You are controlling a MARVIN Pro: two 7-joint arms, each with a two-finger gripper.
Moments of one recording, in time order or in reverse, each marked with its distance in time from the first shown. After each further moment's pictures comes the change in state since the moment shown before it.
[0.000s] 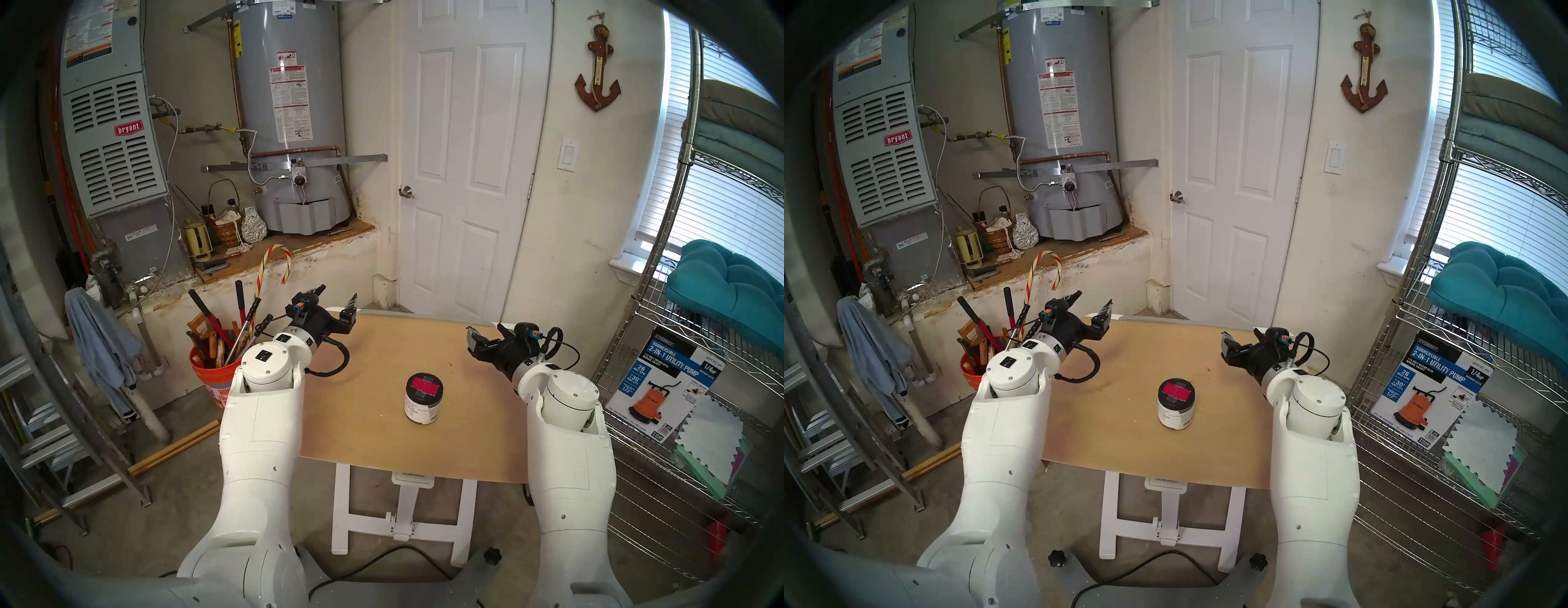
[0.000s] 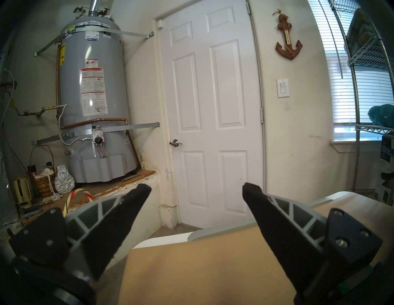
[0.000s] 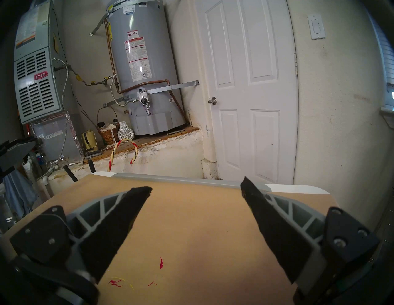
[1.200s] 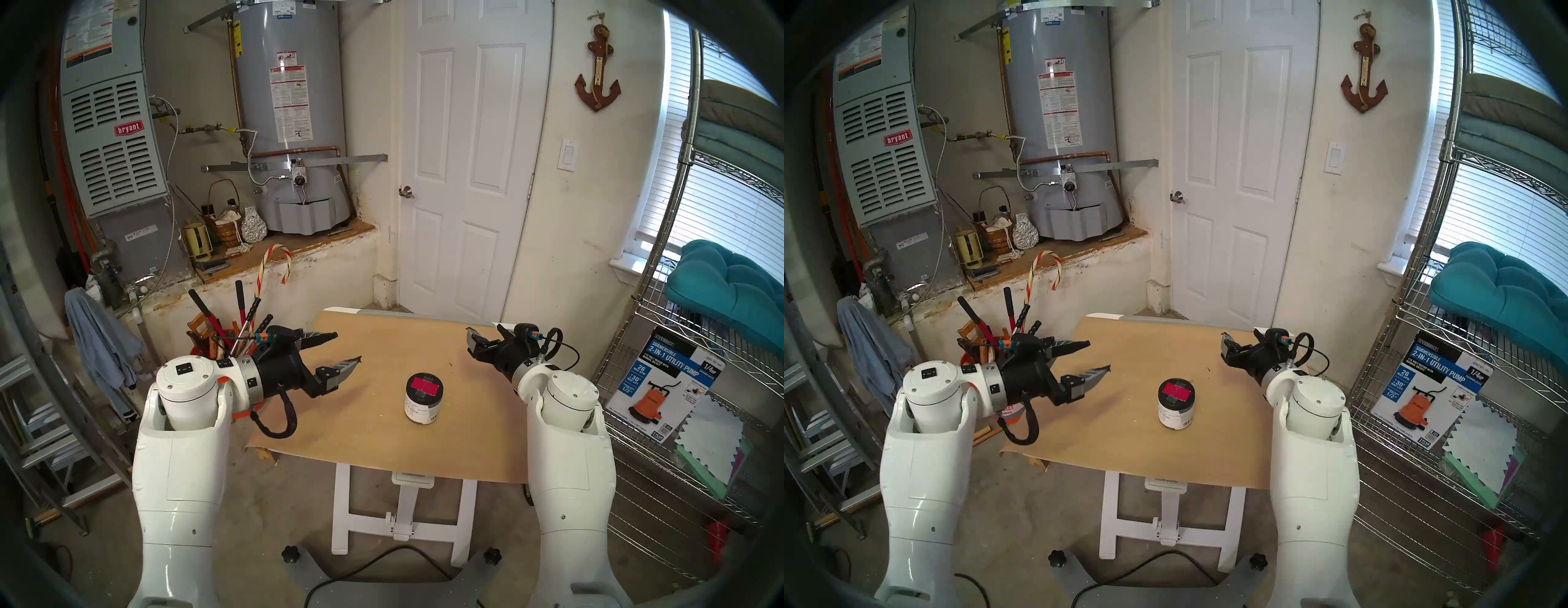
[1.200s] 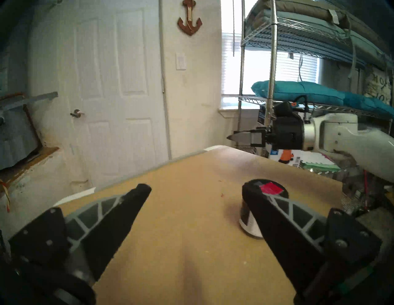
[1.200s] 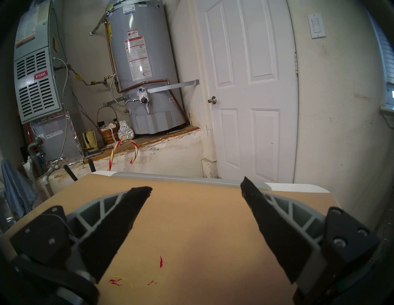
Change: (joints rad) left arm 0.305 0.248 0.038 -0.477 -0.100 0.445 -0.618; right arm -0.001 0.000 0.000 0.003 0.000 0.000 0.000
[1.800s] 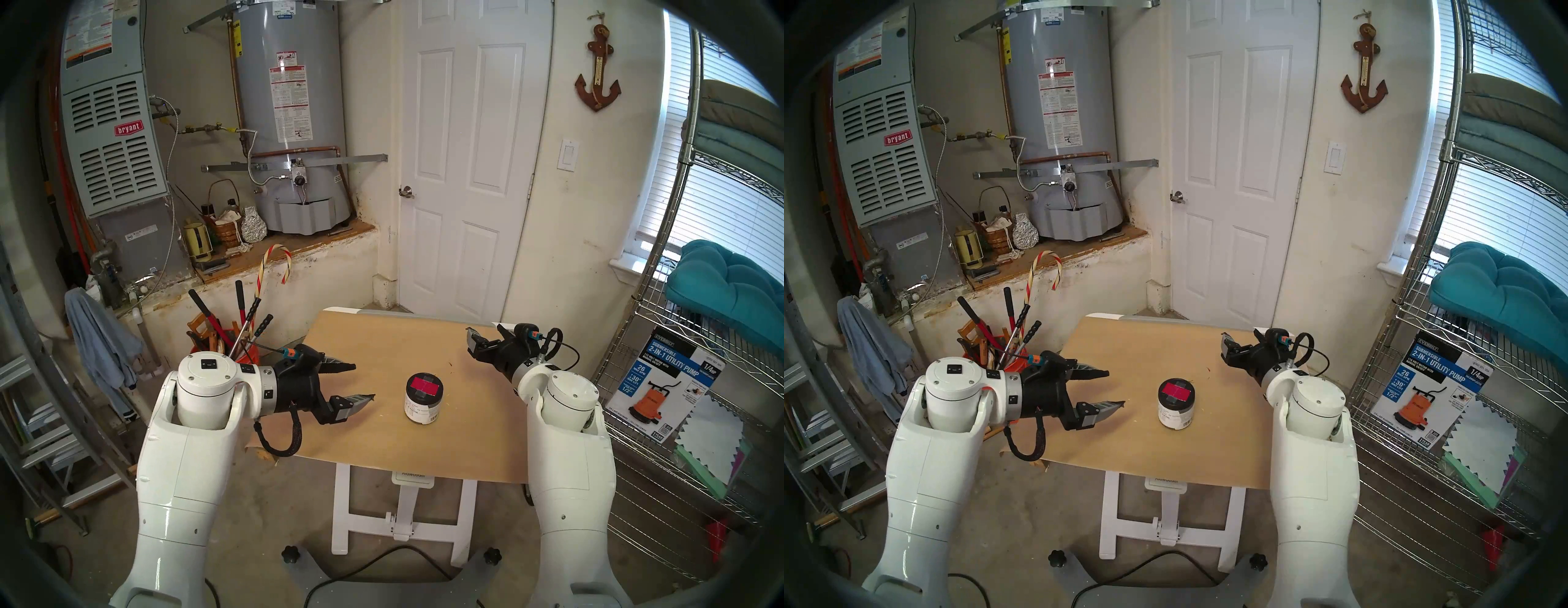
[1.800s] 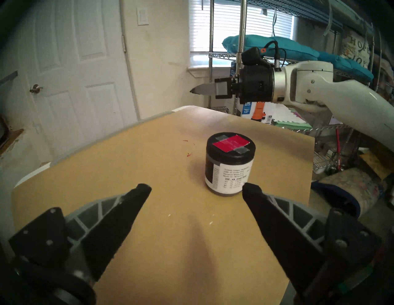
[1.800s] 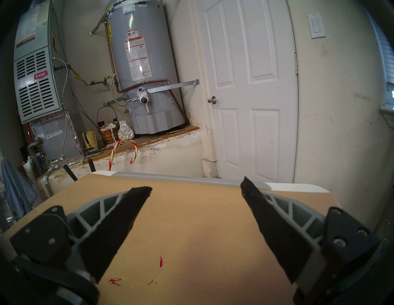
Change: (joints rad) left arm -0.043 0.067 0.131 0.071 0.111 0.005 -0.073; right arm 0.000 0.000 0.000 0.000 0.000 0.000 0.000
